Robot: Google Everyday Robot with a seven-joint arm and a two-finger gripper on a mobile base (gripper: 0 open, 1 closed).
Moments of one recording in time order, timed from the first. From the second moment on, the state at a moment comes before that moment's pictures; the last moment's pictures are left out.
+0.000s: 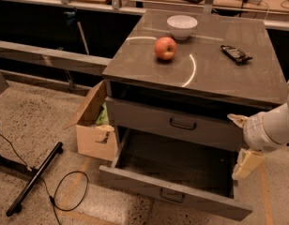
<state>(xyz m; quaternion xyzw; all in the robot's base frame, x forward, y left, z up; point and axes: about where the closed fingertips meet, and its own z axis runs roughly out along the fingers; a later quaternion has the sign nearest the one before) 0.477 -0.266 0.725 -0.64 0.73 0.02 0.22</state>
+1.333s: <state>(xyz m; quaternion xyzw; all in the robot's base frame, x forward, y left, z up) 0.540 -0.271 0.677 -0.62 0.75 -0.01 0.23</state>
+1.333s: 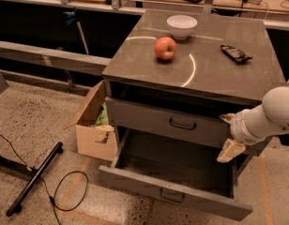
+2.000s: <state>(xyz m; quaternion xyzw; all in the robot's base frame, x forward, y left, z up) 0.538 -0.271 0.677 -0.63 0.74 0.00 0.22</state>
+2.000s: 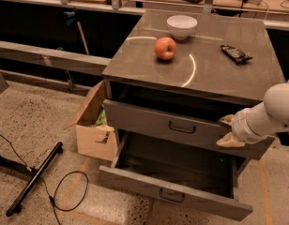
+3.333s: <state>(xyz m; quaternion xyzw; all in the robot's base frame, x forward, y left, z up) 0.496 -0.275 0.726 -0.65 0.74 0.03 0.19</state>
